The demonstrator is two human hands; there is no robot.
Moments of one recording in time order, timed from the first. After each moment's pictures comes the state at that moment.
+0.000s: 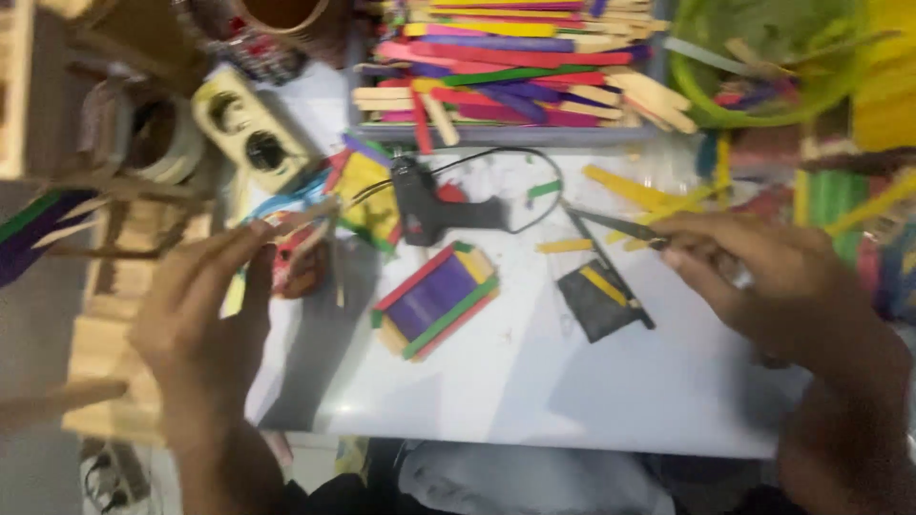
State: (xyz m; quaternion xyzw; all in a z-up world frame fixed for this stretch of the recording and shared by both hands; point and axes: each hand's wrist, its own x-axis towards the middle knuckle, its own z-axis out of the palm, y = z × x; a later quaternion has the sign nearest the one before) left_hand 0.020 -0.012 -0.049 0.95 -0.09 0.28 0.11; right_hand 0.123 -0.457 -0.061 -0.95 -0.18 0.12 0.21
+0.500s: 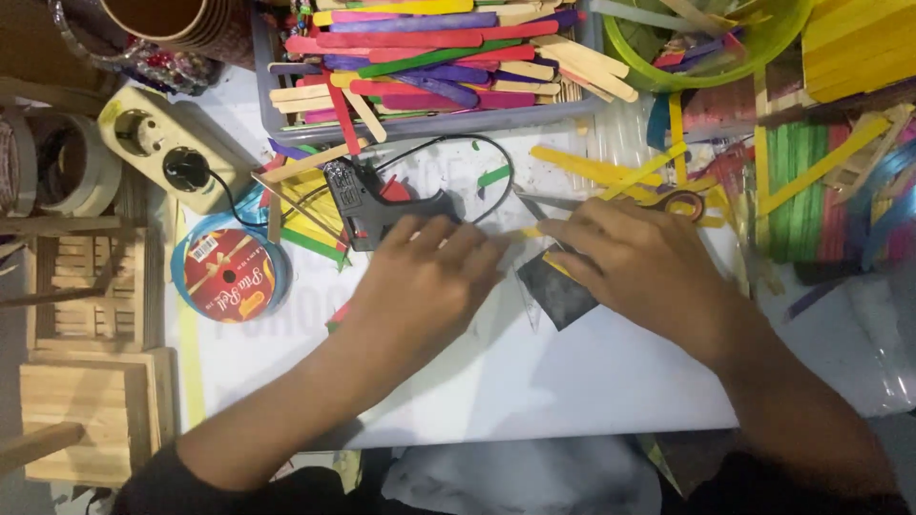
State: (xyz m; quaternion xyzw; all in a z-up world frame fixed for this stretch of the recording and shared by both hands) left_hand 0.092 -0.160 -0.078 0.92 -0.35 0.11 0.12; right_hand 0.117 -0.416 -0.103 -0.91 -0.38 -0.03 0.14
